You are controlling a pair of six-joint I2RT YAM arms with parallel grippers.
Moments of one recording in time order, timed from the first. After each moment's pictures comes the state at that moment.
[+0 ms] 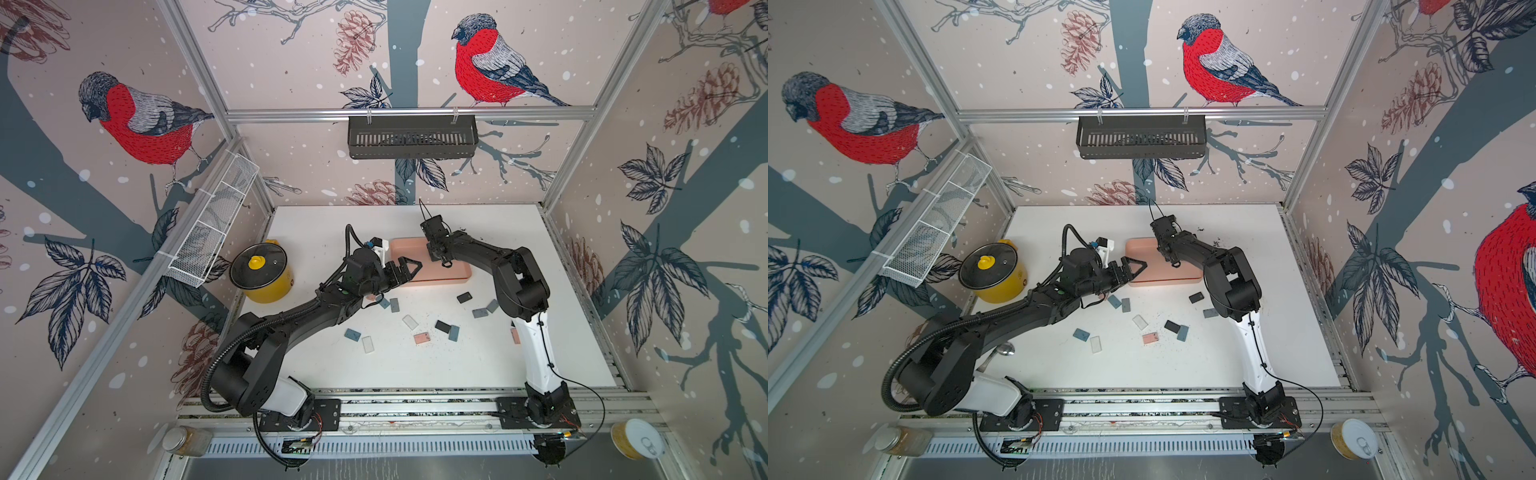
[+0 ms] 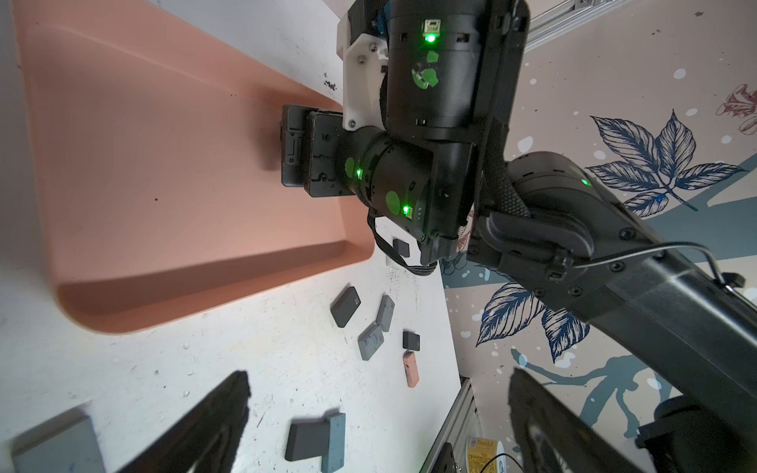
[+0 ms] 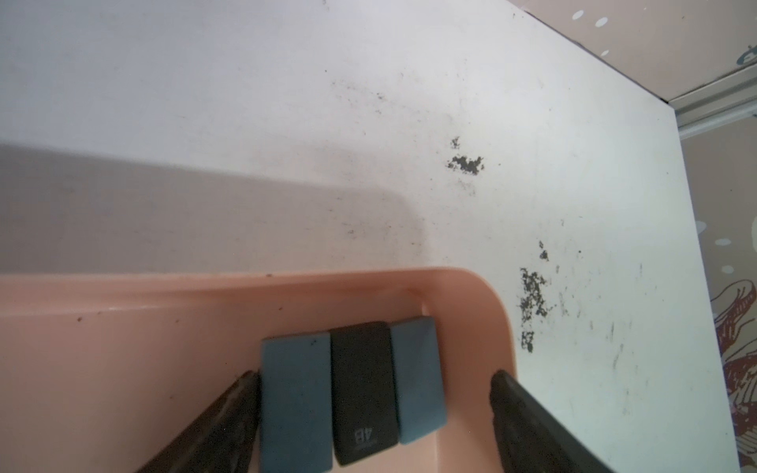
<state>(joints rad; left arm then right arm) -0.57 1.46 0.78 0.30 0.42 -0.96 0.53 2.28 1.71 -0.48 0.57 0.16</state>
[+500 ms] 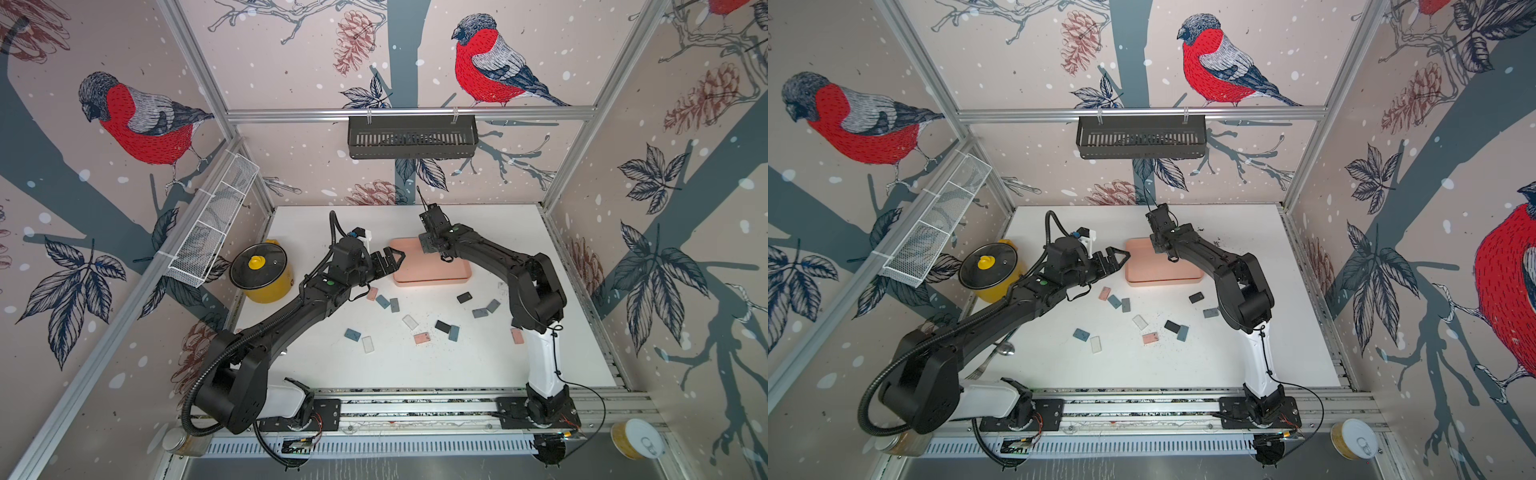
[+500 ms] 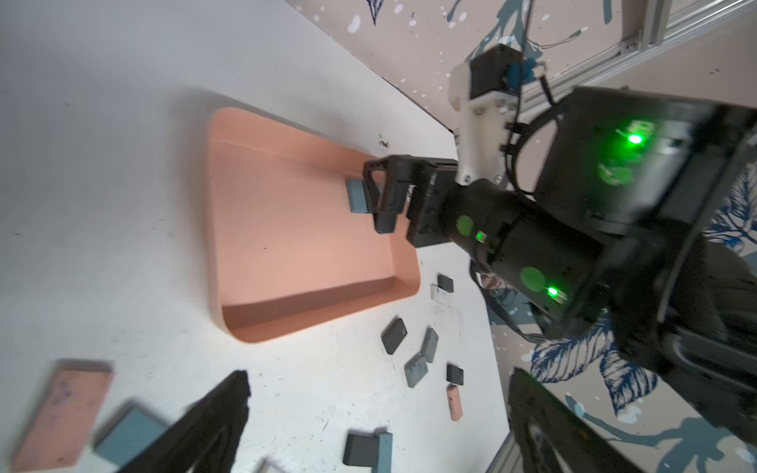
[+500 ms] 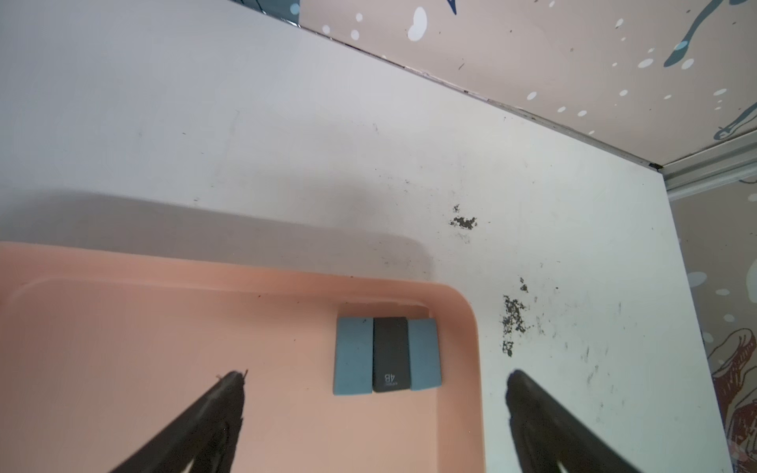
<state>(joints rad) -0.47 1.34 0.89 -0.04 0.29 -0.80 0.58 2.06 1.66 -0.48 0.47 0.15</state>
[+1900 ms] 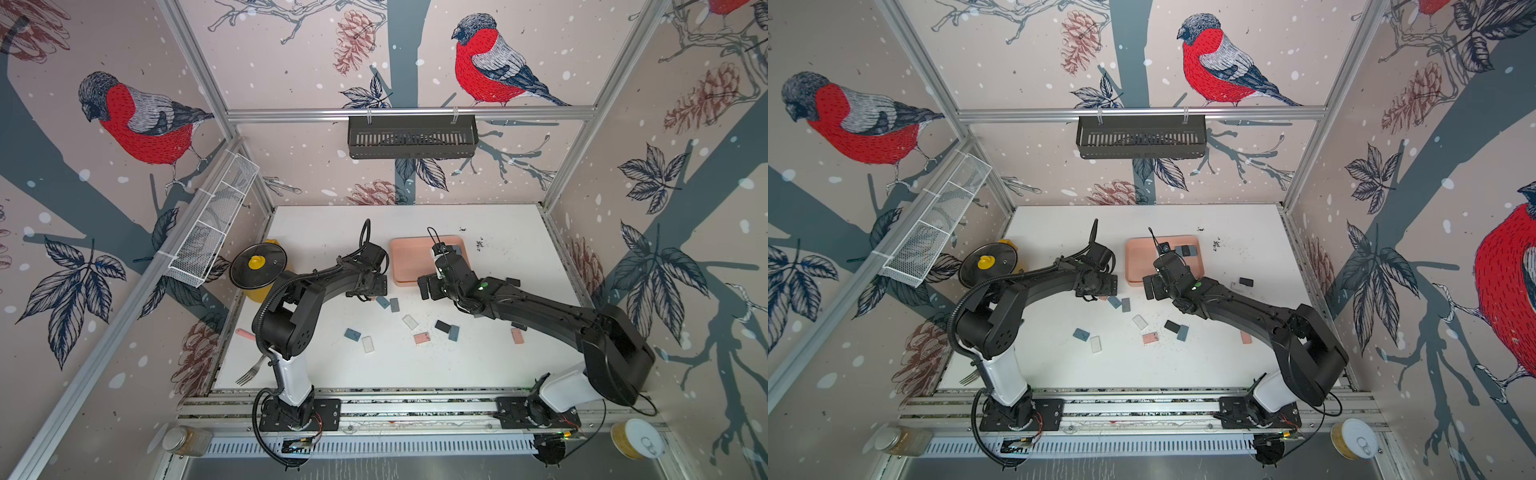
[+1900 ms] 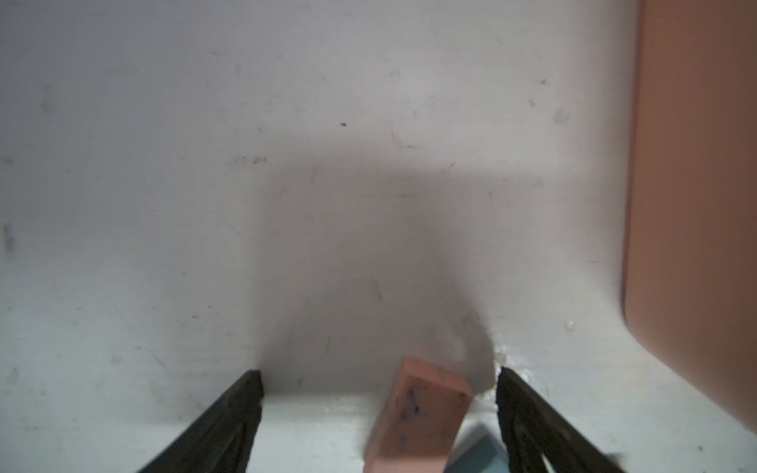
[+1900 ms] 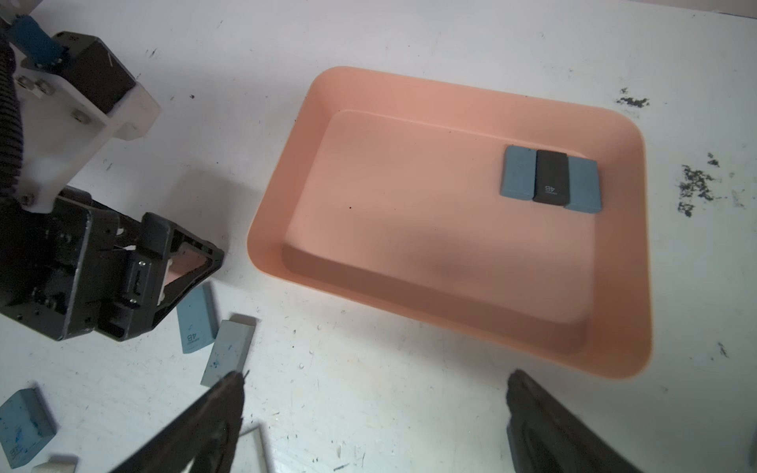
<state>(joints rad) -0.49 1.85 1.12 -0.49 -0.13 -0.48 0.77 1.50 0.94 -0.20 0.21 0.33</state>
